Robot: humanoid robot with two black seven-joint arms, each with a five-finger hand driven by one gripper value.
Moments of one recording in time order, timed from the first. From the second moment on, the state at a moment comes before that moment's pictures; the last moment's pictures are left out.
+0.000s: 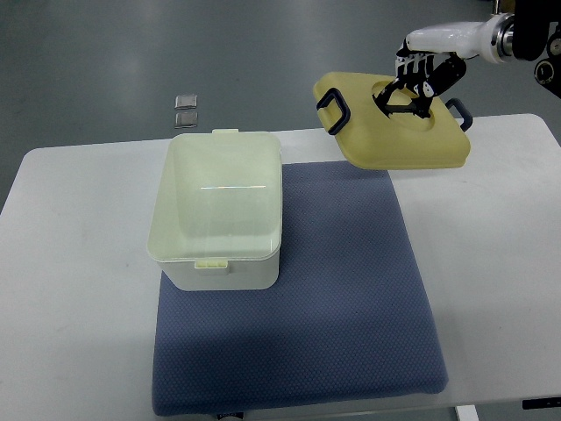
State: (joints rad) left arm 0.03 0.00 -0.02 -0.13 0.02 -0.09 0.04; right arm 1.30 -0.57 0.24 0.84 -1.51 0.41 0.23
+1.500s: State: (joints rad) left arm 0.03 0.00 -0.02 -0.13 0.02 -0.09 0.04; right arm 1.12 -0.43 0.26 0.82 -1.42 0.44 0.11
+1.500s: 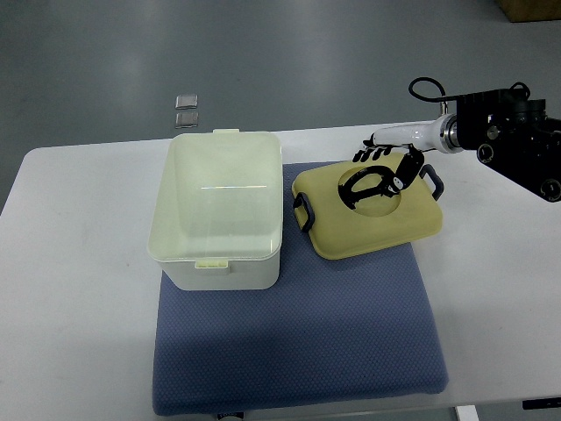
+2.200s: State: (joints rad) left arm 0.03 0.00 -0.02 -0.13 0.02 -0.09 0.04; right arm 1.06 -0.44 0.61 0.71 -0.68 0.24 0.08
